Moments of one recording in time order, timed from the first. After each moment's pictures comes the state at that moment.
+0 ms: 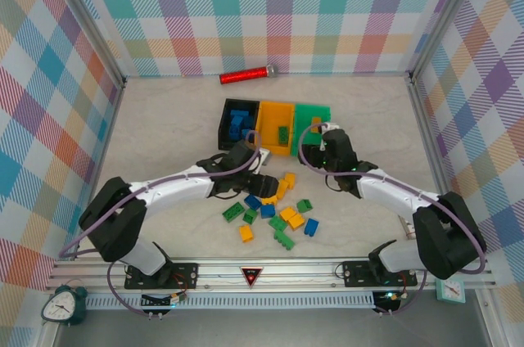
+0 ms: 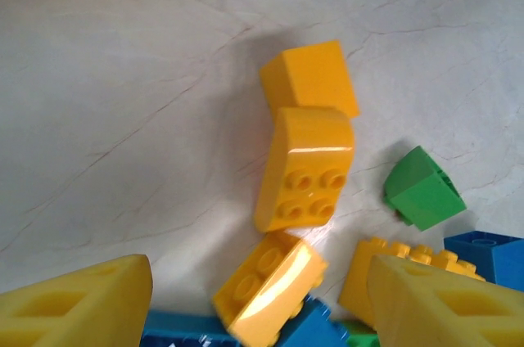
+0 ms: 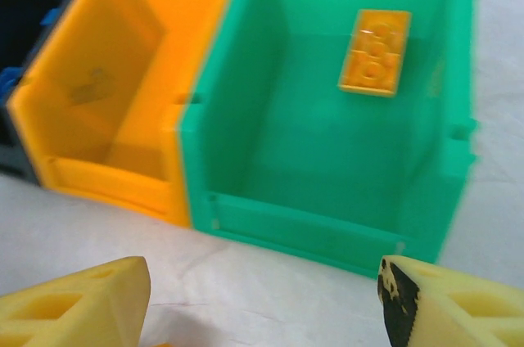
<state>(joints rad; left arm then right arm) -0.79 1.54 0.92 -0.32 0.16 -0.39 0.49 1.35 0.68 0.02 0.09 0.41</state>
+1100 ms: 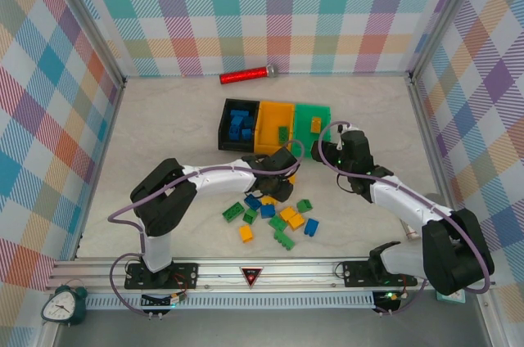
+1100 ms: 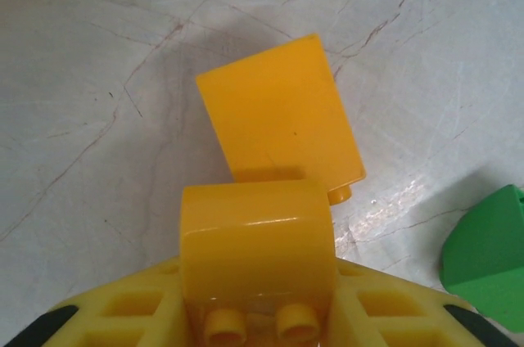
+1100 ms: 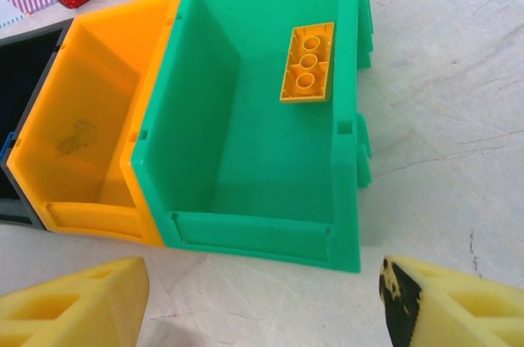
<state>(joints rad) -0.94 1.87 1.22 -0.49 -0.05 -0.34 0.39 1.24 0.61 0.04 0.02 0.50</state>
